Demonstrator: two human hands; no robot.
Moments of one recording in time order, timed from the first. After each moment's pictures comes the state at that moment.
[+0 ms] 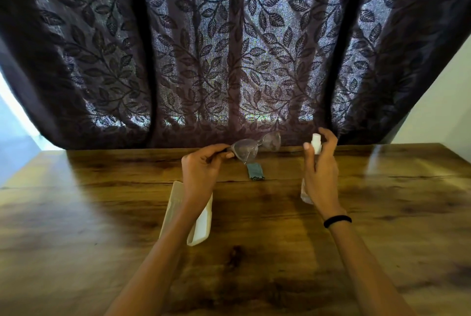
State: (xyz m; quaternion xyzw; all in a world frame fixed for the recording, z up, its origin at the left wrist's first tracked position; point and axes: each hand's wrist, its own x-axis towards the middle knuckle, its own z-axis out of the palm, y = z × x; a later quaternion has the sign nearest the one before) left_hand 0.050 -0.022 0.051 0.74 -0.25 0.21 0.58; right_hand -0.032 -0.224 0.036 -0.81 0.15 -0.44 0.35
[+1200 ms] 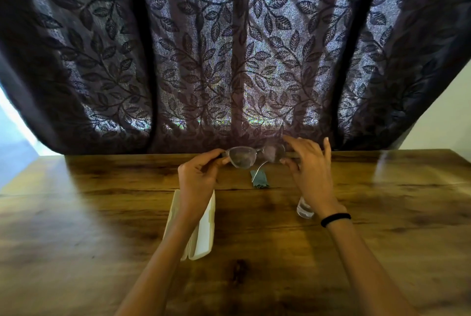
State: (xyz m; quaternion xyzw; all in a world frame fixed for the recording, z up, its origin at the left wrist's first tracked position) left_hand 0.065 -0.017 0.042 0.72 -0.23 0.19 0.63; right_hand -0.005 -0.217 0.052 -0.92 0.11 -0.34 0.14
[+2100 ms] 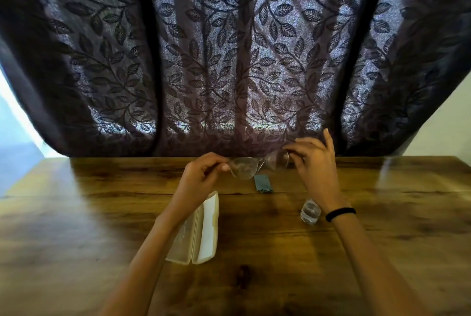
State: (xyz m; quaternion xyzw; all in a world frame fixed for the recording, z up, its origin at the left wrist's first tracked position) left_hand 0.086 0.005 0.048 0.73 -0.40 0.09 0.54; right_hand 0.002 -0.219 0.072 -0.92 0.08 -0.36 0.12
